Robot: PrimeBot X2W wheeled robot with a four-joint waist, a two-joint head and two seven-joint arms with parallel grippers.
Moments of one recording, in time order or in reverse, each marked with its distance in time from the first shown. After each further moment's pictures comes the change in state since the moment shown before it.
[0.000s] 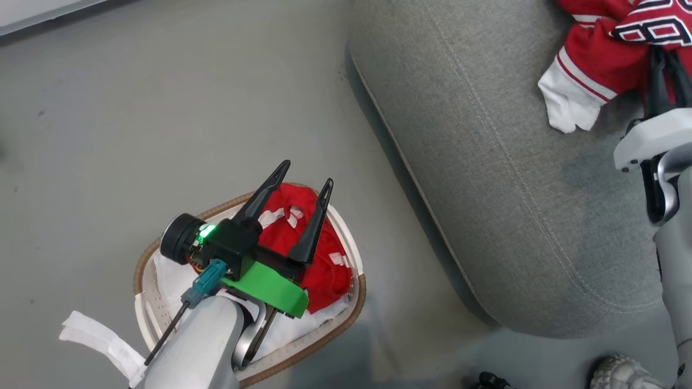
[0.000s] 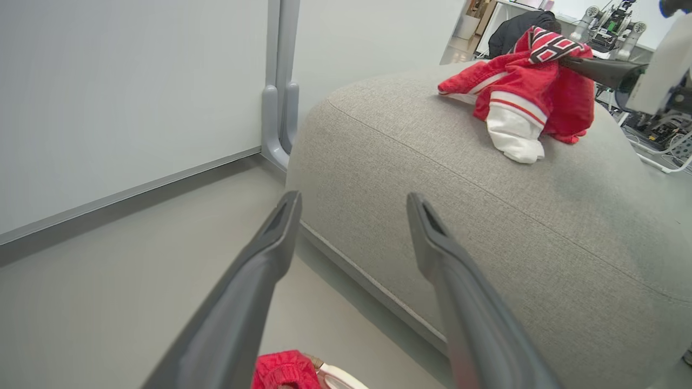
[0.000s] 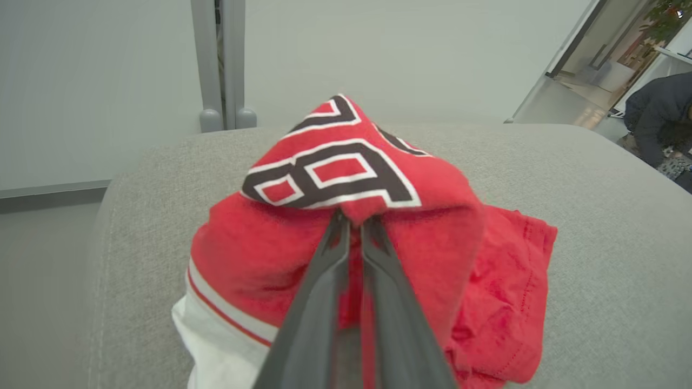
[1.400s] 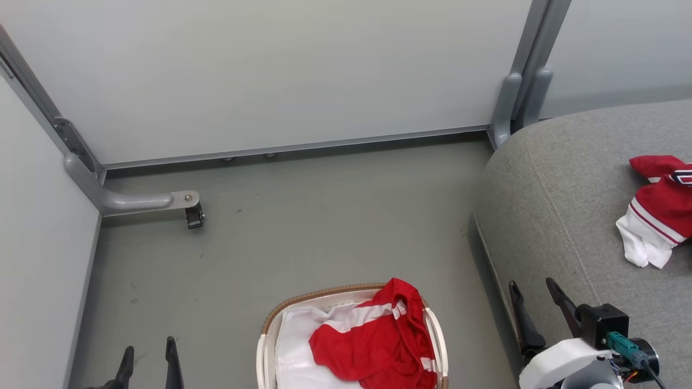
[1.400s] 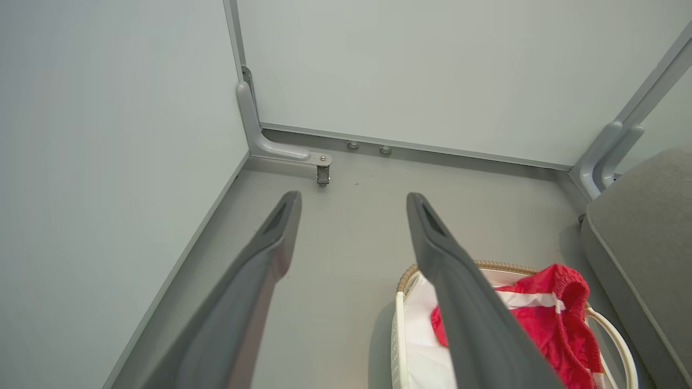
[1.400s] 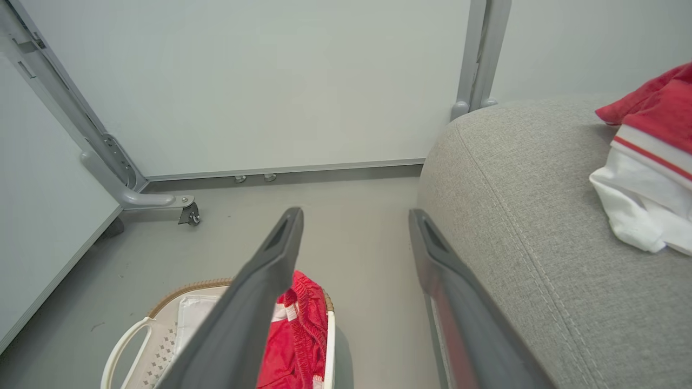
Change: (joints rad) left arm 0.515 -0.119 0.626 0.101 0.082 0.008 0.000; right arm 0.720 0.188 0.182 -0.326 0.116 0.000 0.000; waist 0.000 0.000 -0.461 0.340
